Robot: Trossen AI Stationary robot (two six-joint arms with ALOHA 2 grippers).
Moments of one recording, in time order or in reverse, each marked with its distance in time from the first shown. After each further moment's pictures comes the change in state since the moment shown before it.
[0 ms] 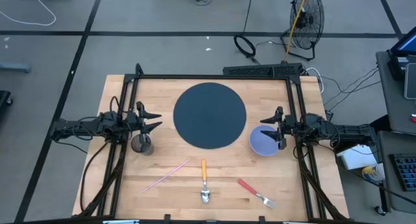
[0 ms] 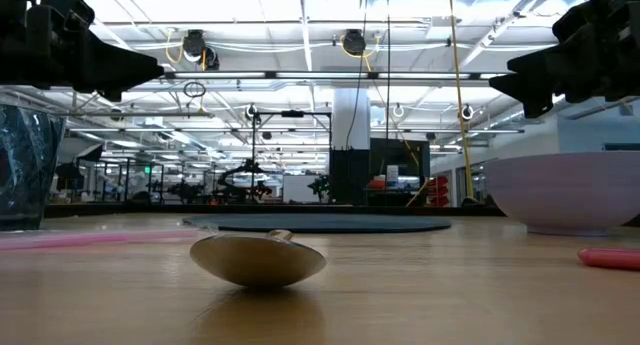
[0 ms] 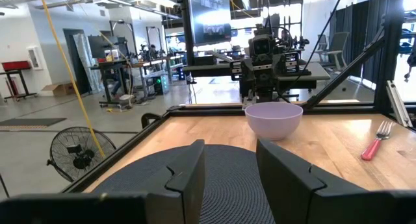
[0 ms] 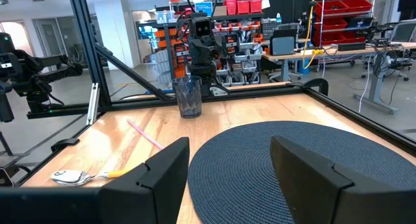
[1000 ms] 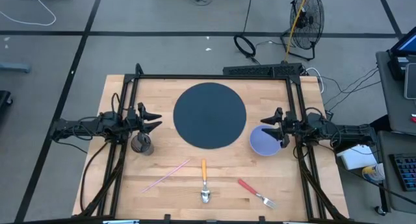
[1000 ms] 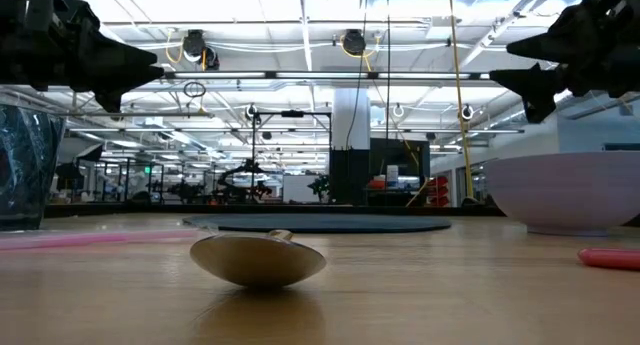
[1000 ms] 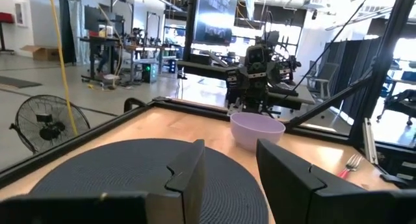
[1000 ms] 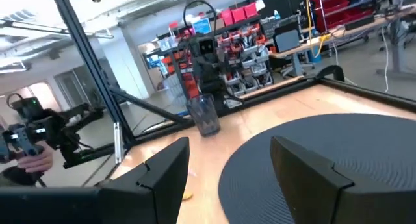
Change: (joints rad) left arm 0.000 0.002 0.000 0.007 0.004 -0.234; right arm 0.000 0.000 0.000 0.062 0.002 0.251
